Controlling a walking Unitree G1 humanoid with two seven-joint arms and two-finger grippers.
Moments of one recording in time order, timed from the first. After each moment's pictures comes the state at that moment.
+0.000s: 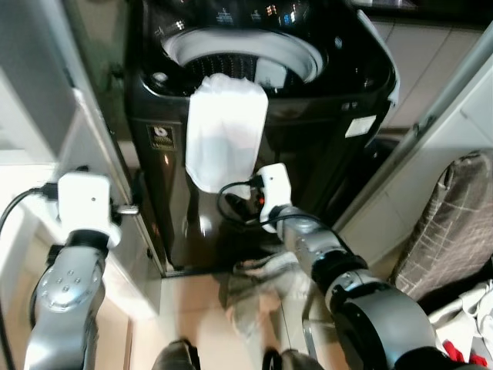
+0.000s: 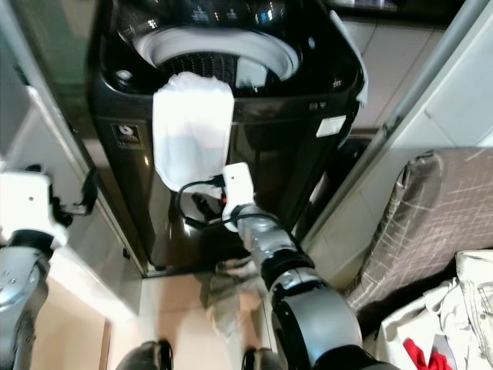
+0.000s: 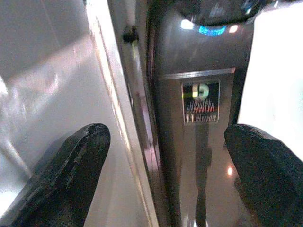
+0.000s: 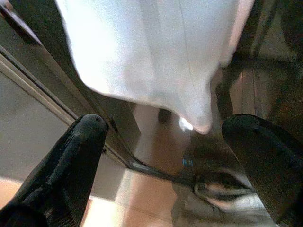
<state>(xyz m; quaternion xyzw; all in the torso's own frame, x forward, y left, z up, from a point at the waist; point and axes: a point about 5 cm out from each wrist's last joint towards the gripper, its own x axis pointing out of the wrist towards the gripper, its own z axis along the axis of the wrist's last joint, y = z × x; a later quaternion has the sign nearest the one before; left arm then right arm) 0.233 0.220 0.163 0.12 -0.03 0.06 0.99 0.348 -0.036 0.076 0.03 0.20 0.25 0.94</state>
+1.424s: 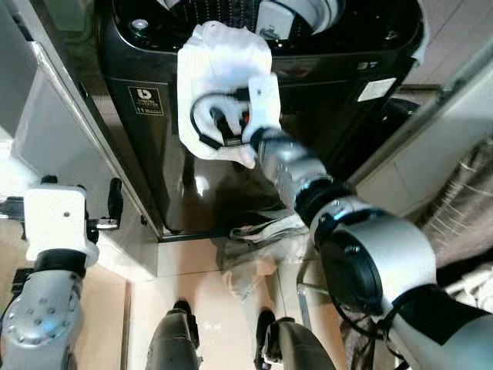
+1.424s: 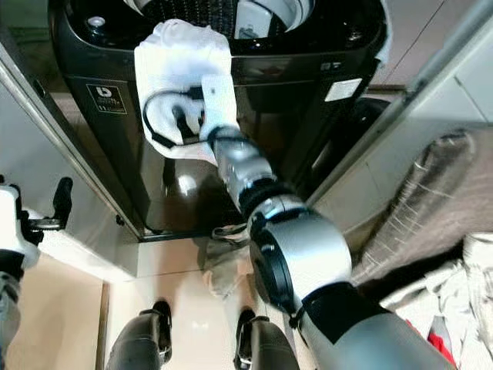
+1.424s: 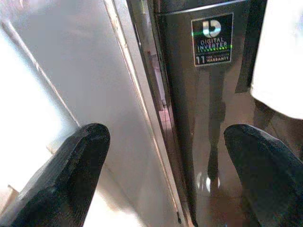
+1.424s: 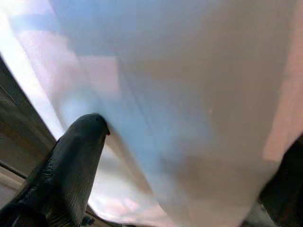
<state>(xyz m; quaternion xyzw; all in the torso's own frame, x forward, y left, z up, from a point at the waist) 0.202 0.222 0.183 0.15 -0.02 0.10 0.98 0.400 -0.006 0.214 0.04 0.04 0.22 0.97</state>
